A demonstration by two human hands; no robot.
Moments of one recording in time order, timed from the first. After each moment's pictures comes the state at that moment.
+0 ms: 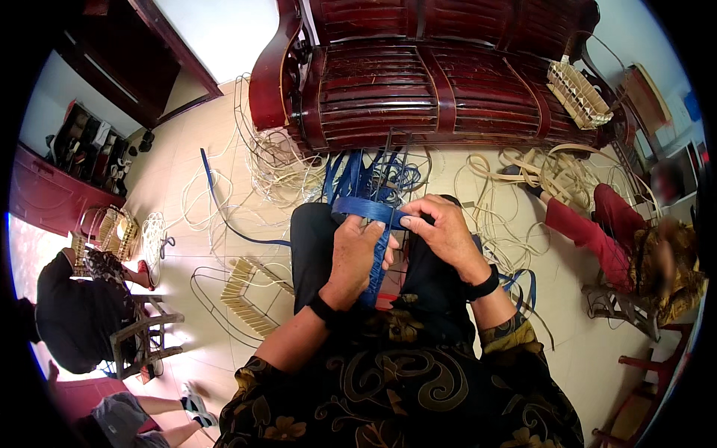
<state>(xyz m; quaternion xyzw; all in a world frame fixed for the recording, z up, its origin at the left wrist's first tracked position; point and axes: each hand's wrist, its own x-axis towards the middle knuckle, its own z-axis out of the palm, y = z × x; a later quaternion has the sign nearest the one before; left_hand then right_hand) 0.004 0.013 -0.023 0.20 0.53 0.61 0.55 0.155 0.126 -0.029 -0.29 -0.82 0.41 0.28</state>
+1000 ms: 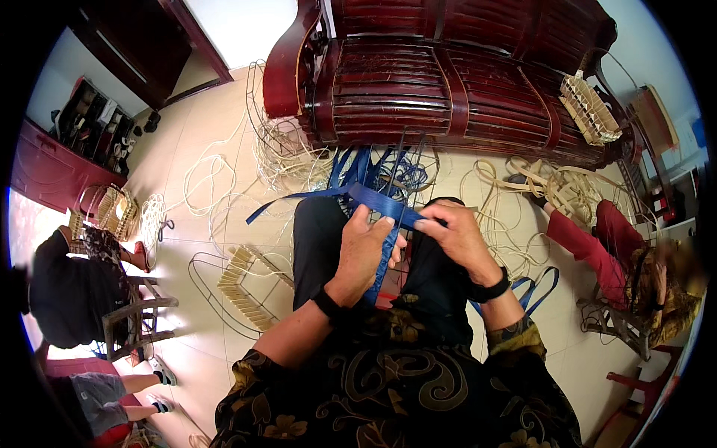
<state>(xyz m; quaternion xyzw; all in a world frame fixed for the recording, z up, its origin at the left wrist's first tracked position) -0.002 0.012 -0.024 0.20 0.54 0.61 0.55 0.156 0.132 -0.032 -0.25 -0.83 0.42 0.26</state>
